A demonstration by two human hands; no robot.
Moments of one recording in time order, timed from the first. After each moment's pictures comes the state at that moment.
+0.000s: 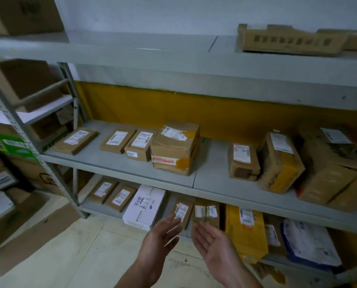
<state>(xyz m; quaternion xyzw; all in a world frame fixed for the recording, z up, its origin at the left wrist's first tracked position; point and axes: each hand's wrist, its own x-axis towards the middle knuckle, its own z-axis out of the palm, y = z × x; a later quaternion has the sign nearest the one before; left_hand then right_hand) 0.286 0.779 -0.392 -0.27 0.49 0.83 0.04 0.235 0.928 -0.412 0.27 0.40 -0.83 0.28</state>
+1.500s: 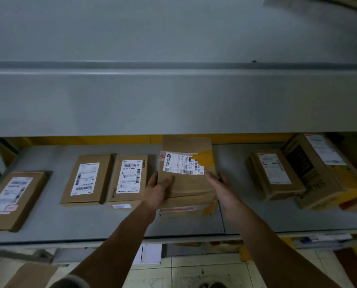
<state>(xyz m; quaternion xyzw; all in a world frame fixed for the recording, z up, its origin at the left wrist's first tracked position) -0.098 0.568 -0.408 -0.23 0.64 0.72 0.15 -0.103 0.764 -0.410 0.26 0.70 -0.65 0.16</state>
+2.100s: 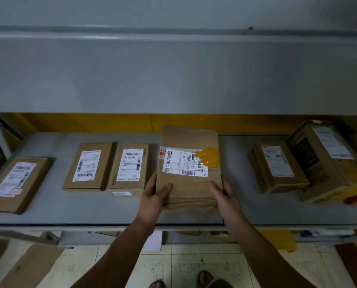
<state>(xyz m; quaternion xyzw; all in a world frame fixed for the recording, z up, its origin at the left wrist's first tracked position) -0.048 0.576 -0.418 -0.18 0.62 0.76 0.08 -0.052 0.768 -0.425 0.17 0.69 -0.69 0.10</state>
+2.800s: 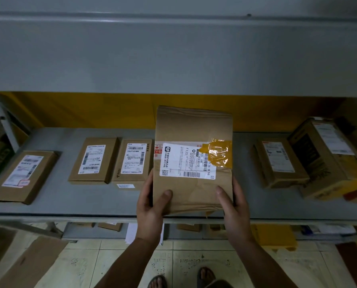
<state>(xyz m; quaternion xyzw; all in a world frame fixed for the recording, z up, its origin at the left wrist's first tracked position) 0.010 0.583 -0.407 -0.14 0.60 0.79 -0.06 0.000 0.763 -0.414 0.08 0.68 -0.72 -0.04</state>
